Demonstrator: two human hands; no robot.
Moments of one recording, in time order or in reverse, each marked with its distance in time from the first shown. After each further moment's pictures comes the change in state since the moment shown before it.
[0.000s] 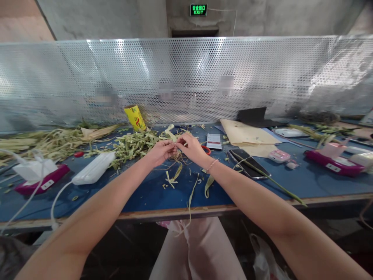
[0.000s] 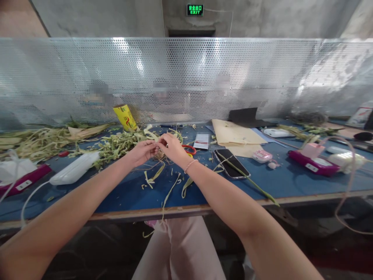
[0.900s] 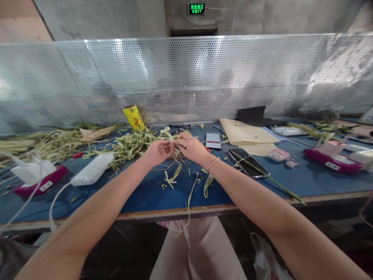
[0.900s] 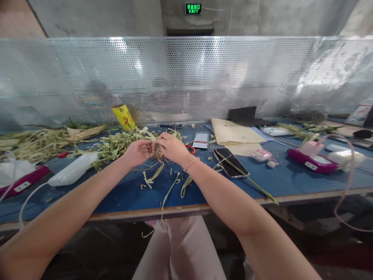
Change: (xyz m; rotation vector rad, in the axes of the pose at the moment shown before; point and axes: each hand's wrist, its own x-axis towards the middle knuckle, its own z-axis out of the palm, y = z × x) left_hand -0.005 0.016 0.005 -0.261 0.102 -0.184; right_hand -0.003 0.000 -0.010 -0.328 -0.151 -0.191
